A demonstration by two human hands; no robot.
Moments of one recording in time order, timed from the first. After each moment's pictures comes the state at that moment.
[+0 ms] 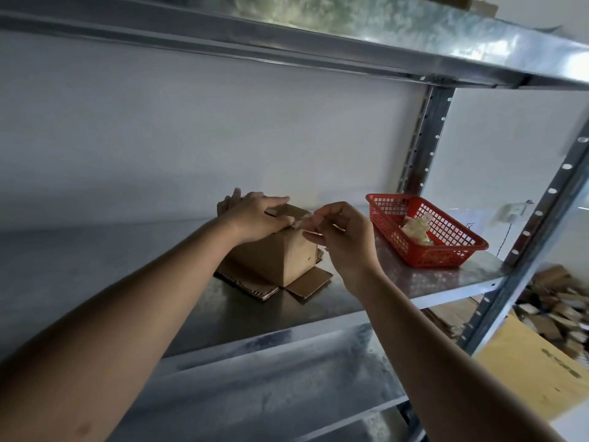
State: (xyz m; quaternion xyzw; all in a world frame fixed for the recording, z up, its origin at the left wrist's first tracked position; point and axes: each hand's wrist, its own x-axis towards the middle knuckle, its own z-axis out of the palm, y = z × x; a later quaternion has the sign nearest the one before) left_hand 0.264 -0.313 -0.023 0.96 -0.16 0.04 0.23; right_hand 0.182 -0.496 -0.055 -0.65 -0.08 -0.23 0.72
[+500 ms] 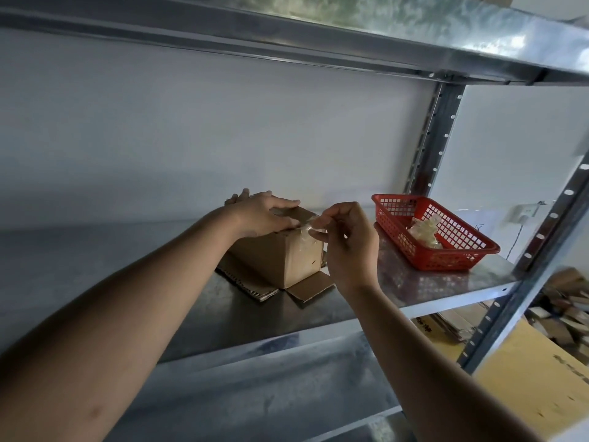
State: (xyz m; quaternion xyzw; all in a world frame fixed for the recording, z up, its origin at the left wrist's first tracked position) left_hand 0.278 -0.312 -0.014 0.96 -0.18 -0.02 0.21; right_hand 0.188 -0.493 -0.072 -0.71 -0.11 -0.39 0.57
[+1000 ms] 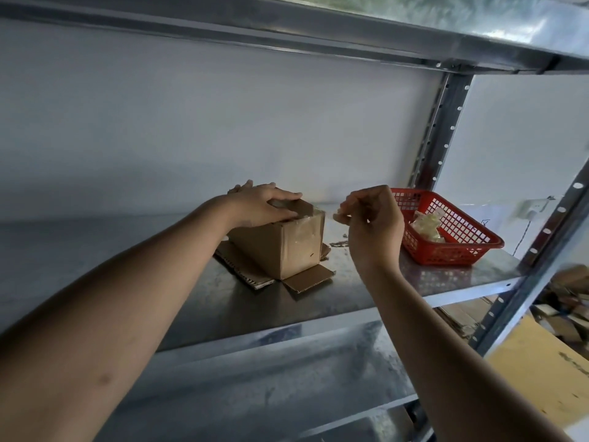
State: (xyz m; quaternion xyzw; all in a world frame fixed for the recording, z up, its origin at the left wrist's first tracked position) left_hand 0.280 -0.310 -0.011 0.96 -0.20 -0.03 0.20; right_hand 0.187 -0.520 -0.054 -0.69 -0.05 -0.43 0.59
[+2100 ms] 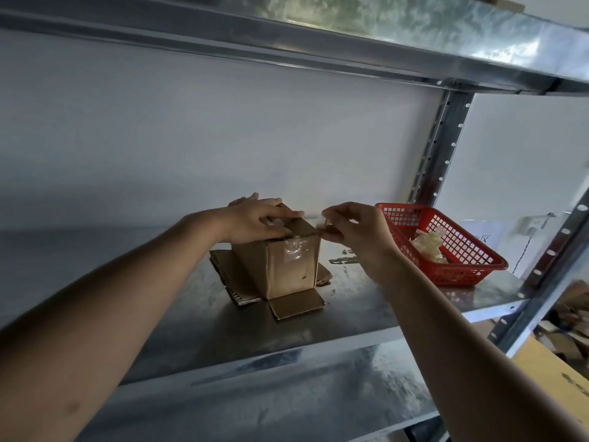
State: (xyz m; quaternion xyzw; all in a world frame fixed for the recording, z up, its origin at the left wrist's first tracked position) left_hand 0.297 -0.296 -0.013 0.93 -0.29 -0.05 0.21; right_hand 0.227 -0.534 -0.030 -0.72 -0.04 -0.16 0.67
